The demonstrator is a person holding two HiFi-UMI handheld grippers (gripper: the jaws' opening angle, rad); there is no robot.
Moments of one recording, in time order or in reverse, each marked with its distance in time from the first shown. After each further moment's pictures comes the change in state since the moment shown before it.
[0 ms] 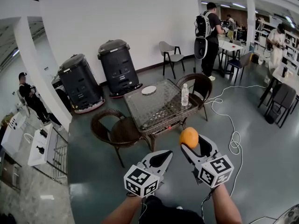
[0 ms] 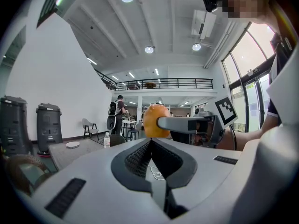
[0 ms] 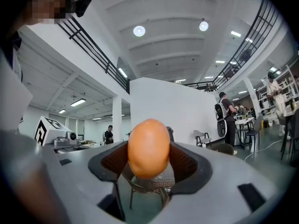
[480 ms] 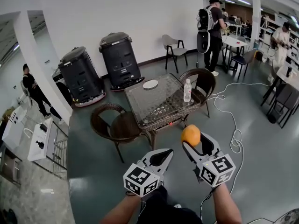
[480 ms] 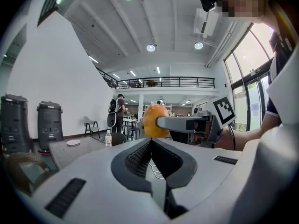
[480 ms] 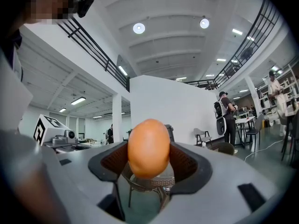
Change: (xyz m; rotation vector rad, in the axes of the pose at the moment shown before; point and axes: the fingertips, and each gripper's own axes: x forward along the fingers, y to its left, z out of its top) left arm 0.012 0.015 -0.009 -0.013 0.018 0.009; right arm 0.018 -0.016 -0.011 -0.006 0.025 0.006
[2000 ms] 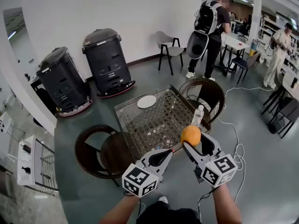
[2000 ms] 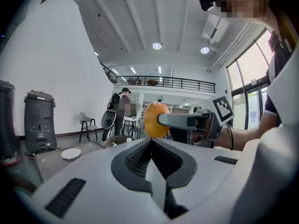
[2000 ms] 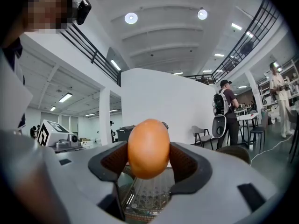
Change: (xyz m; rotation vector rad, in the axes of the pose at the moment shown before) left arm 0.164 0.291 0.036 -0.057 0.013 -0.086; right arm 0.298 -0.142 0.017 0.028 0.043 -0.045
